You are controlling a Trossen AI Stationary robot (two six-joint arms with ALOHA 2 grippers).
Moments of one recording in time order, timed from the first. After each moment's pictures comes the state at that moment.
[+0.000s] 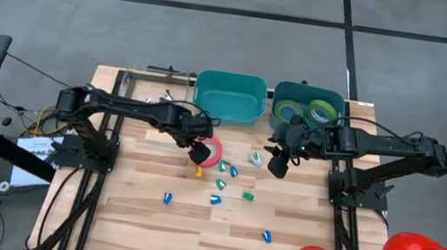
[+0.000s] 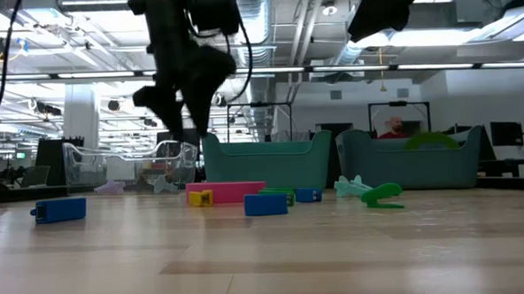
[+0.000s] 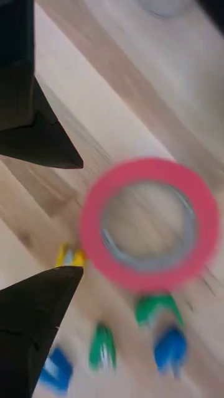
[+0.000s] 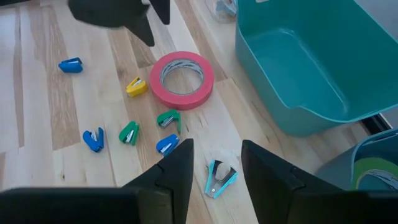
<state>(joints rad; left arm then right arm) 0.13 1.65 1.21 -0.89 -0.11 -0.73 0.07 1.19 1.14 -0.76 0.31 0.29</state>
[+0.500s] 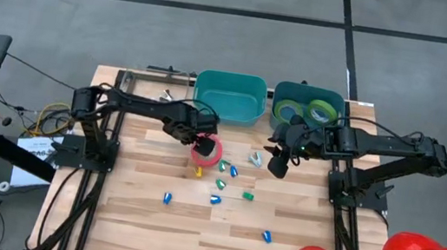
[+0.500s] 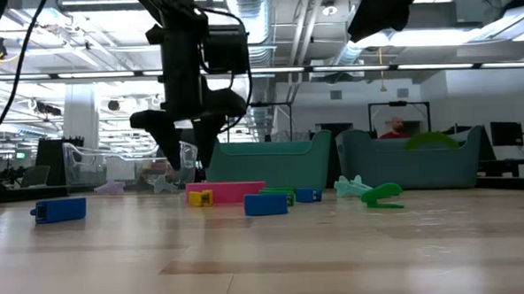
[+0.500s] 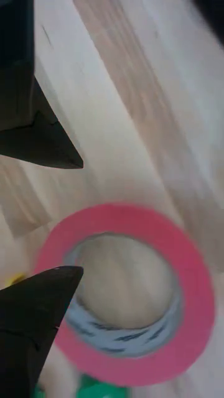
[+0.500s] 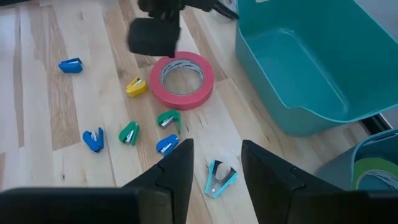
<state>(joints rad) 0.21 1.79 1.21 -0.87 -0.11 -0.92 0.07 1.19 1.14 -0.76 0.31 0.29</state>
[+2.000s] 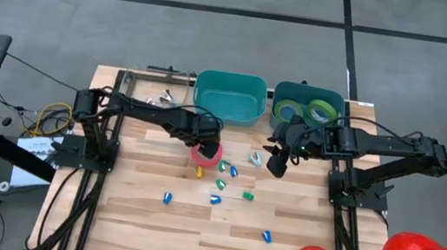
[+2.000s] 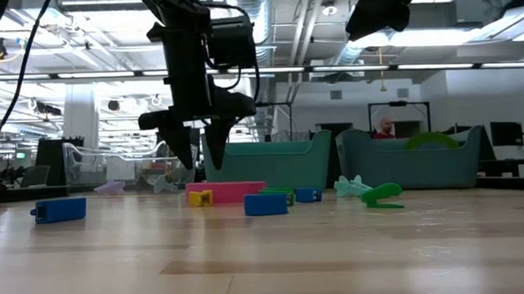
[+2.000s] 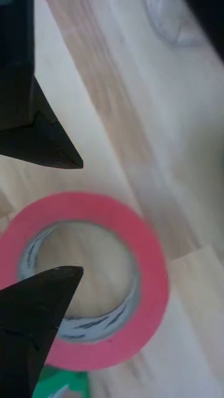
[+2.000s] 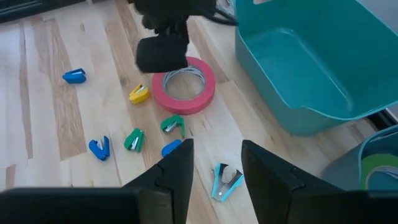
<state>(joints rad) 0.15 1.81 1.21 -0.78 -0.27 -0.97 0.07 1.19 1.14 -0.75 0.31 0.34</state>
